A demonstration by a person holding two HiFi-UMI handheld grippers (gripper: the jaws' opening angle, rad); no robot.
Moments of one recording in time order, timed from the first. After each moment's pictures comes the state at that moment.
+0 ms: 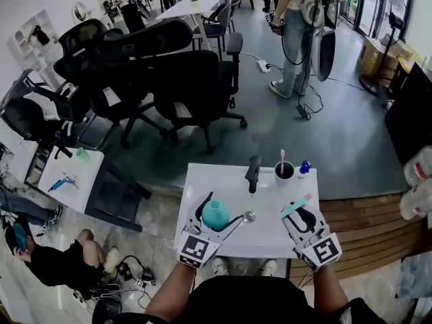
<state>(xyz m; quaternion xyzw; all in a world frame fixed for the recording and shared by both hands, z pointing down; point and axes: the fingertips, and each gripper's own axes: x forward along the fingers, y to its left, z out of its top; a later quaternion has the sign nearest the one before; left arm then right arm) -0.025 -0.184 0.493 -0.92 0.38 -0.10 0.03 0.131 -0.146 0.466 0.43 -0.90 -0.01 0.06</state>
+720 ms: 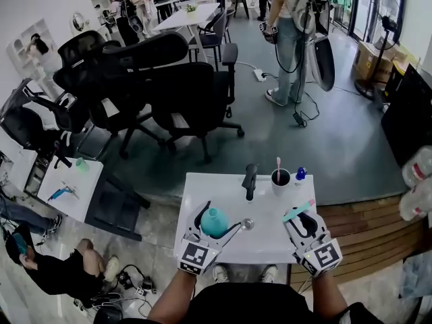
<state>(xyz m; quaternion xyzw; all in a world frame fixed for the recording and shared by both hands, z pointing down) -0.023 -0.181 0.496 -0.92 0.38 -0.10 0.02 0.150 -0.143 0.456 0.47 -0.88 0.00 0.04</state>
